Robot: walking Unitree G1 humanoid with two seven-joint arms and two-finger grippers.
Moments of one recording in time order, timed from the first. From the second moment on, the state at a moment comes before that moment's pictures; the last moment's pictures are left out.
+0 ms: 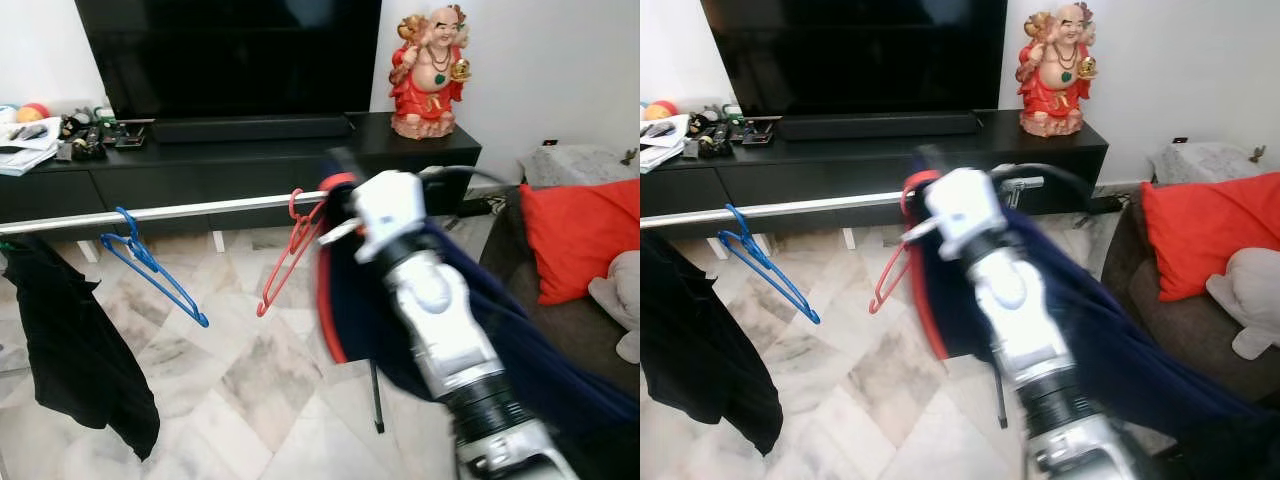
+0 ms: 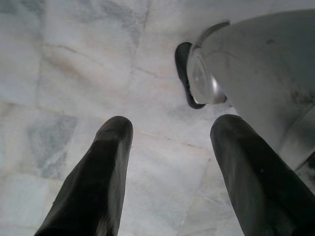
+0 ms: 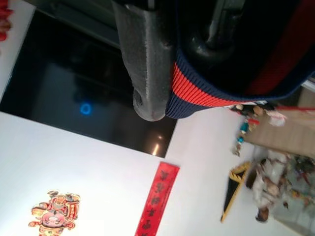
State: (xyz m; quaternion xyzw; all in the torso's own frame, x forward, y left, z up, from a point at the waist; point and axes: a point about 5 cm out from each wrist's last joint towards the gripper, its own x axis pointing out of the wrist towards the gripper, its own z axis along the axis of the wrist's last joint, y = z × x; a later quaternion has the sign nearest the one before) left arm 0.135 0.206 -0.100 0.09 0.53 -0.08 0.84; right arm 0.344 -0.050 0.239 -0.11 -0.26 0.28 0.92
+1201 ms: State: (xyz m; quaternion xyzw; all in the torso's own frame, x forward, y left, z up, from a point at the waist) left arm 0.131 0.207 -0.102 0.09 0.54 -0.07 0.83; right arm 0.326 -0.139 0.075 -0.07 0.10 0.06 0.99
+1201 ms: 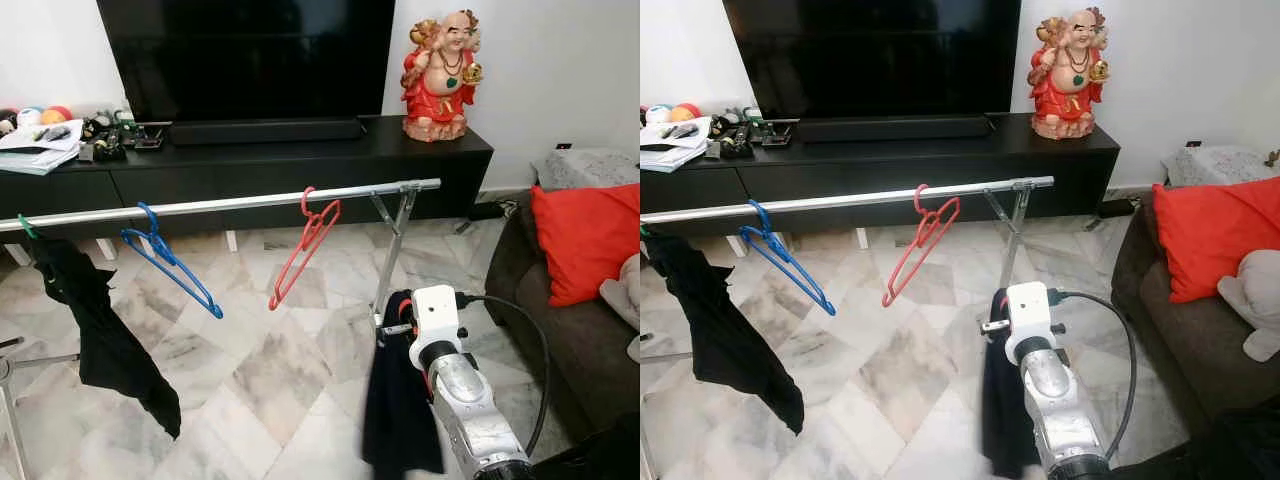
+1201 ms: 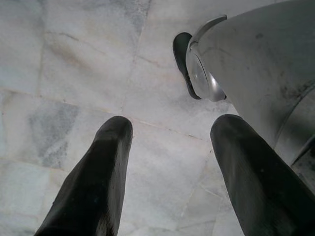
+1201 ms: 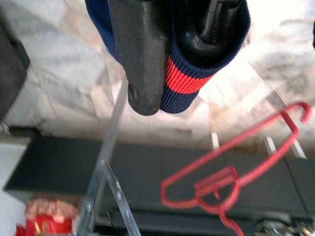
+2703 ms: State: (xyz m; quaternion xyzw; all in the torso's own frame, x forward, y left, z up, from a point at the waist) left arm 0.132 0.210 -0.101 0.10 0.52 -0.03 0.85; right arm 0.301 -0.168 0.011 0.15 0.28 -0.13 0.94
